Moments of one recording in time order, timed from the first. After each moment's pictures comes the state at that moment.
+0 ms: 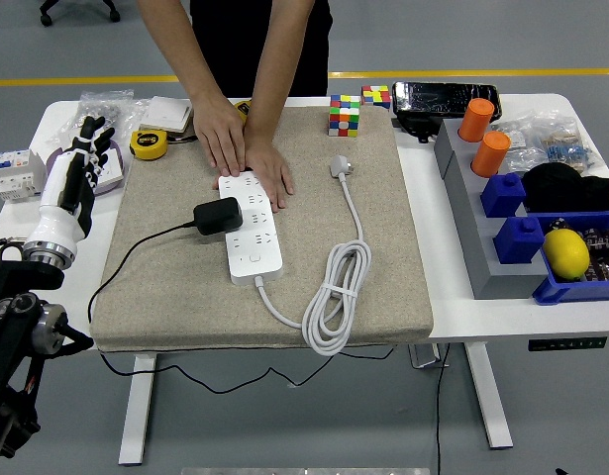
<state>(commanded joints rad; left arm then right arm) -0.22 0.09 -1.47 -1.30 1.39 0.05 -0.02 0.10 -0.12 1.50 0.18 -1.53 0.03 -0.08</state>
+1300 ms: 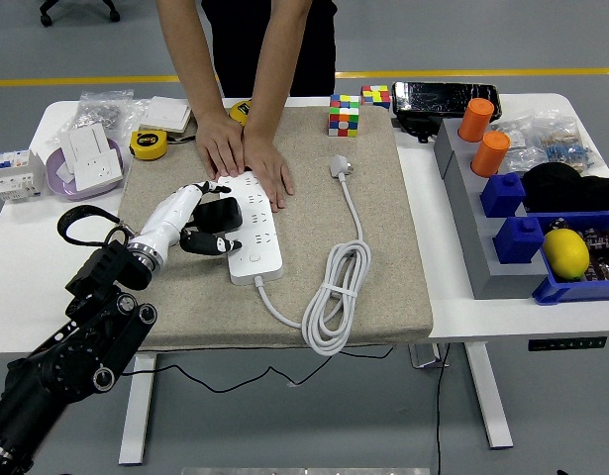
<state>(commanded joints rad) -0.40 0.01 -1.24 -0.98 2.04 0.08 0.03 0.10 -0.13 1.47 0.18 -1.53 0.03 -0.09</state>
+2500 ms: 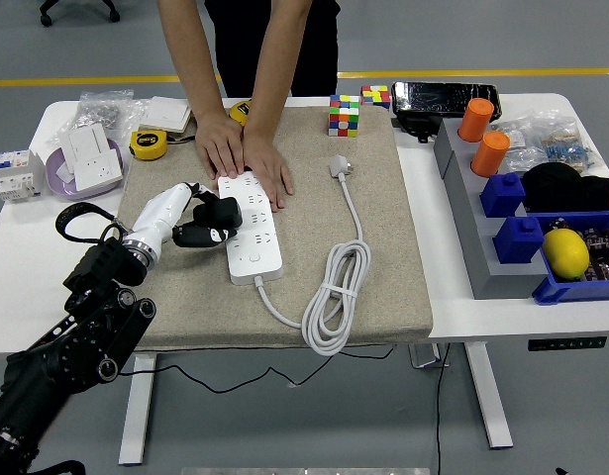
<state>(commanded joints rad) -0.43 0.00 -1.28 -0.89 2.12 0.11 0.03 0.10 -0.12 1.48 0.18 -1.52 0.03 -0.09</state>
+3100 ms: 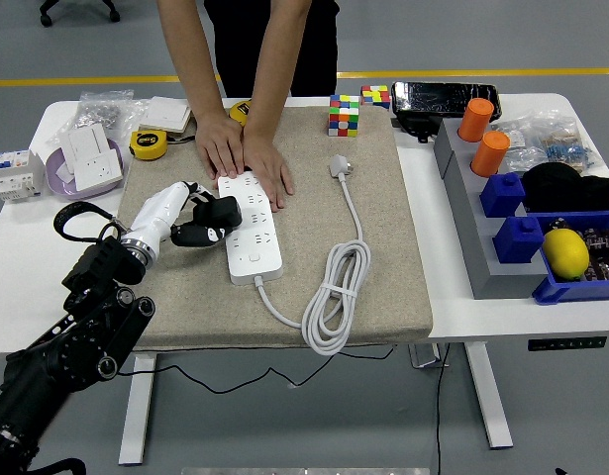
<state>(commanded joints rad) -0.44 0.00 -1.28 -0.88 2.11 0.12 0.03 0.10 -0.12 1.48 0.18 -1.52 0.03 -0.09</state>
